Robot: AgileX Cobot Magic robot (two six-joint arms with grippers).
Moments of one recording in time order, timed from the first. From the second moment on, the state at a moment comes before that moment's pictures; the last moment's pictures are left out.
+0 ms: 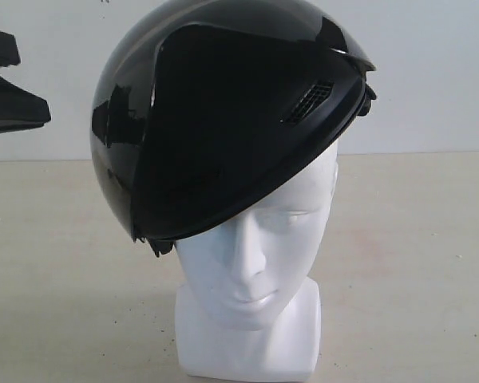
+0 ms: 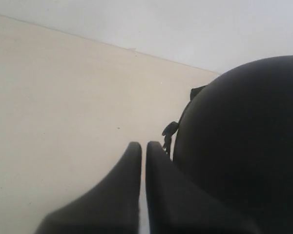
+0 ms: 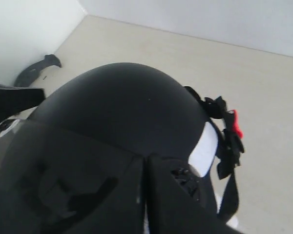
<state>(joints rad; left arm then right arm) 0.01 1.15 -0.93 -0.77 0.57 0.29 0.15 1.40 -1.61 0.75 1.17 -0.39</state>
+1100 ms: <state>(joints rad) 0.01 1.25 -0.93 -1.06 0.56 0.56 0.17 1.42 -1.45 0.82 1.08 -0.44</state>
